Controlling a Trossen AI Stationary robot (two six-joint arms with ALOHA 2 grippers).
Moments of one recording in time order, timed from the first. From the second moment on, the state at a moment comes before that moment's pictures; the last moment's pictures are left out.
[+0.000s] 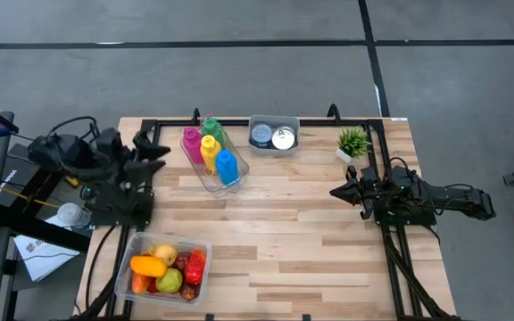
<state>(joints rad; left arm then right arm) -0.47 0.59 0.91 -0.01 -0.56 -0.27 -0.11 0.02 0.01 0.04 -0.18 0.39</state>
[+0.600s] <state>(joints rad) -0.47 0.21 0.35 0.34 -0.31 -0.20 -0.11 0.02 0.01 0.04 -0.18 0.39</state>
